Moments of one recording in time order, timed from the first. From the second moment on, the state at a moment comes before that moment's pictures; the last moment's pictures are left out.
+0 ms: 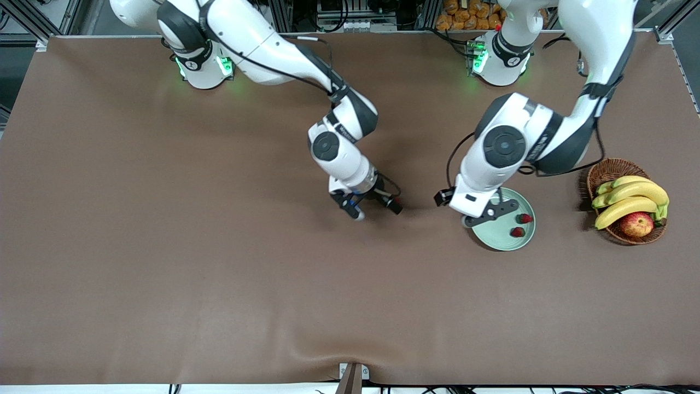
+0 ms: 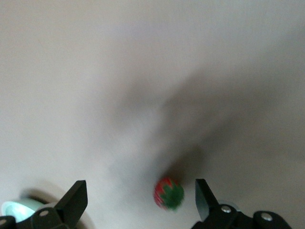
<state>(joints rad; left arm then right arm) 0.08 0.42 -0.62 -1.81 0.28 2.02 -1.01 0.75 0.88 0.06 -1.40 0.46 2.65 1.26</state>
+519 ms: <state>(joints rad) -0.04 0.55 -0.62 -1.81 0.43 2.12 -1.54 0.37 0.74 0.25 -1.39 0.20 2.35 1.26</state>
